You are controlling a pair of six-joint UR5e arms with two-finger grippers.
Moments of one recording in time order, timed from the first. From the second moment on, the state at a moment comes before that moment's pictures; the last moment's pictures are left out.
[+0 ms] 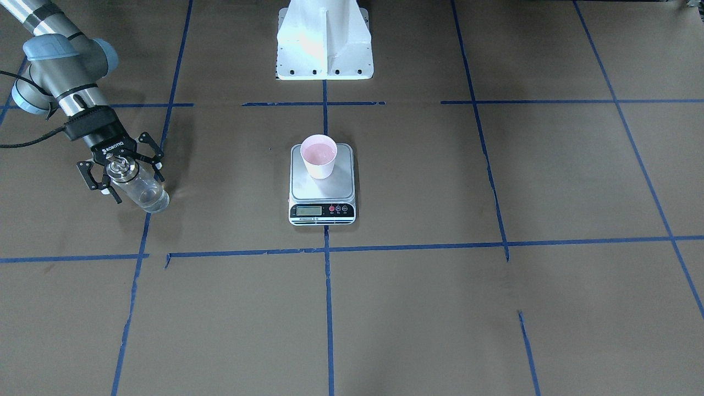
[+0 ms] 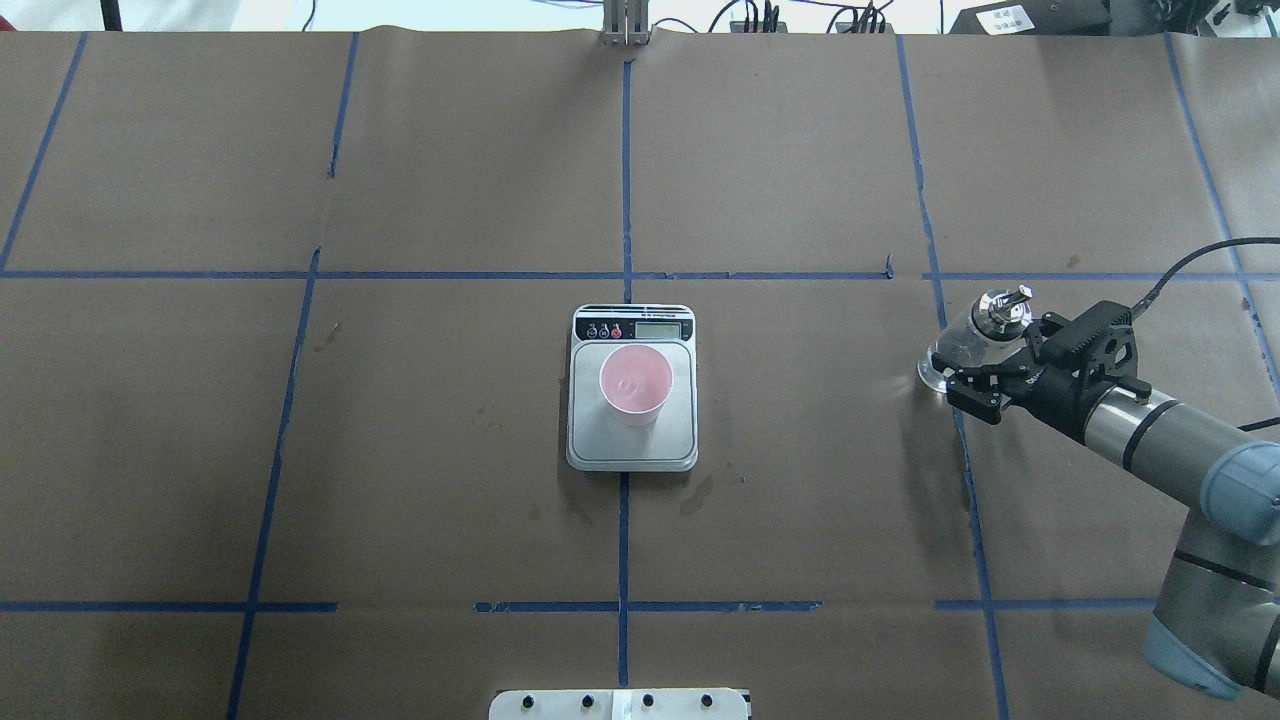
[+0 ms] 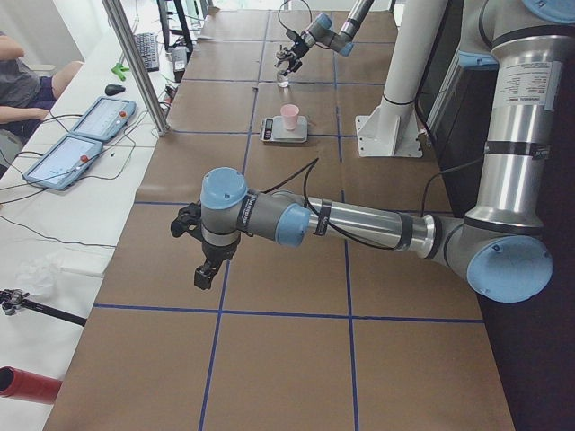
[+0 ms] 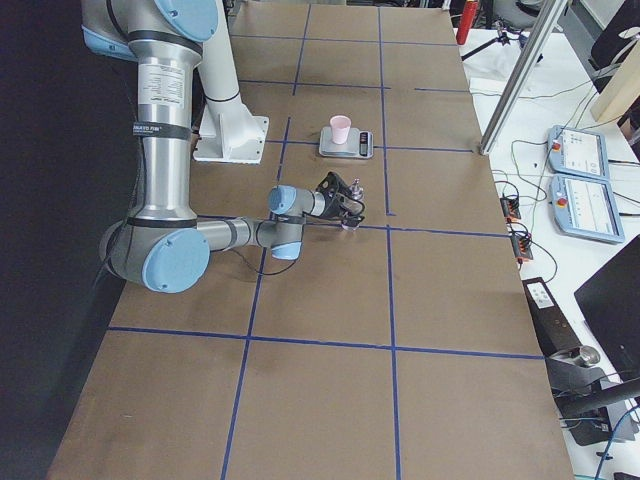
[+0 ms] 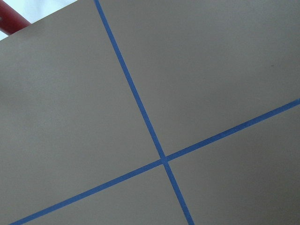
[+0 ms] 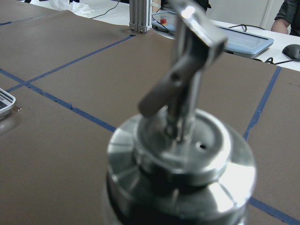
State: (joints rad) left arm -1.56 -1.63 -1.67 -1.72 -2.27 0.21; right arm 0.51 -1.64 1.57 -0.08 1.30 0.63
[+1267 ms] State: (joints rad) left arm -1.56 -1.62 -1.68 -1.72 -2.28 0.21; right arm 0.51 -1.80 1.77 -0.26 1.39 0.71
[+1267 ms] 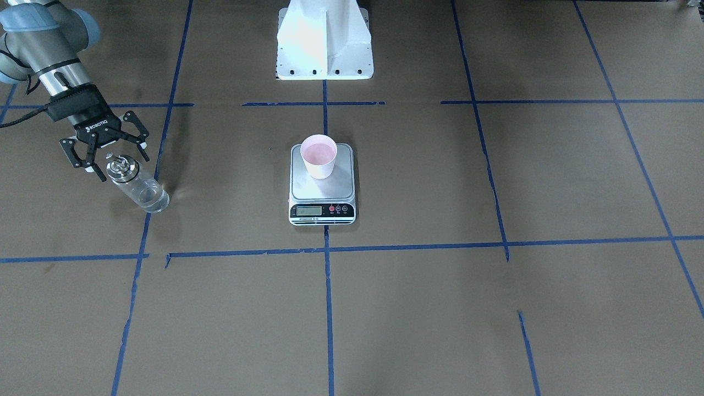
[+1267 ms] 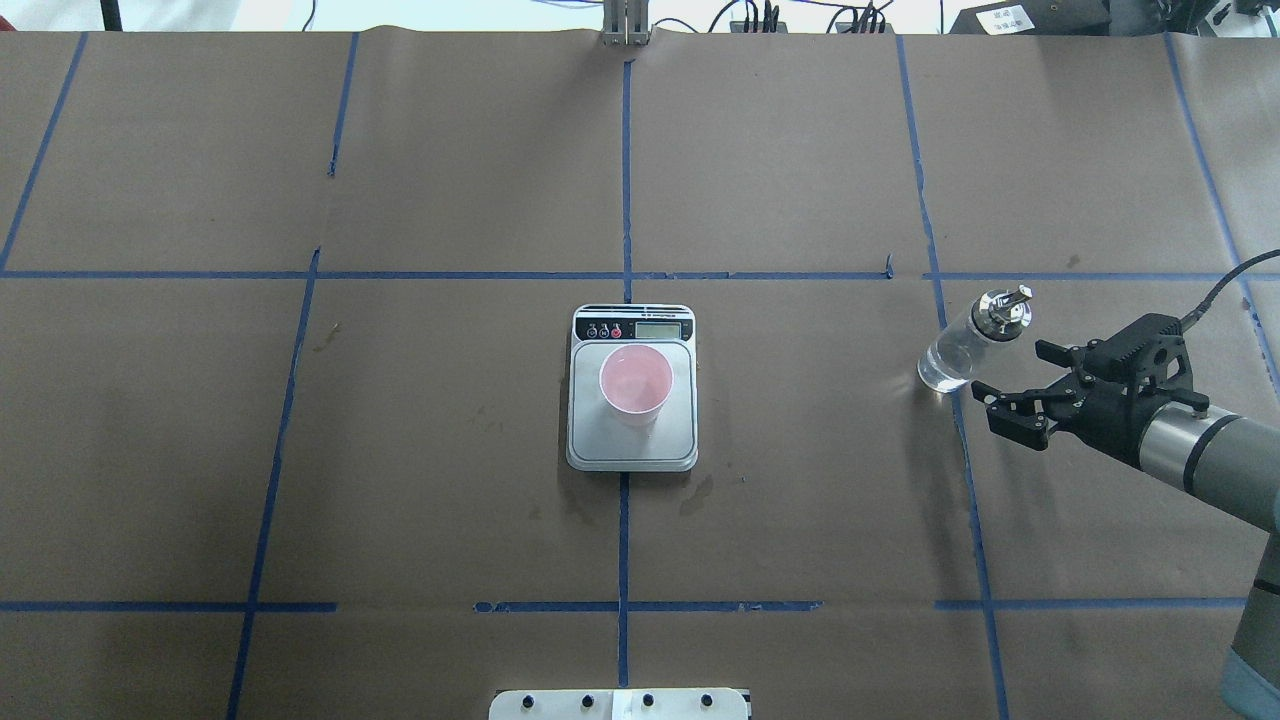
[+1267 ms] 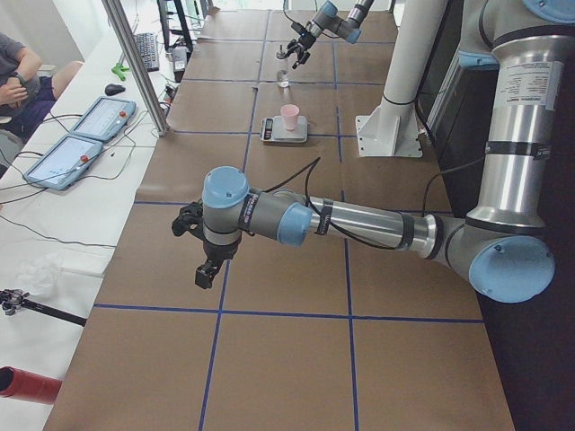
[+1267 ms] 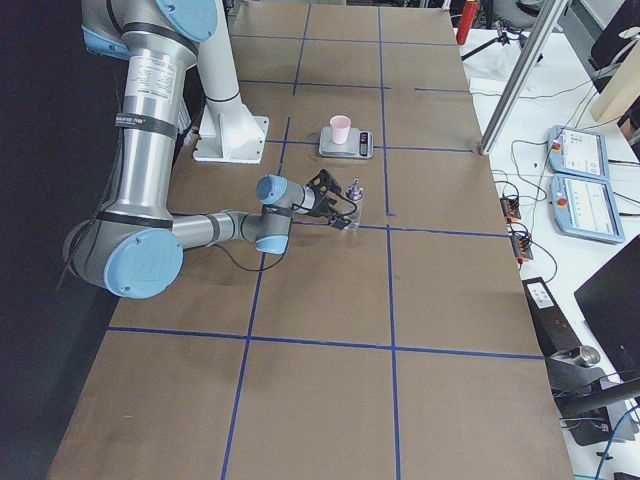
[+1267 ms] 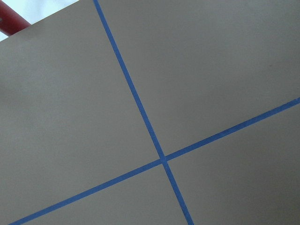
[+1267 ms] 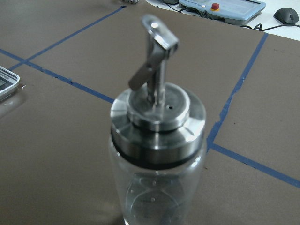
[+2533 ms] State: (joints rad) left arm -1.56 -1.62 -1.68 -1.72 -2.28 0.21; right arm 0.67 -2.03 1.95 -0.35 1.75 0.71
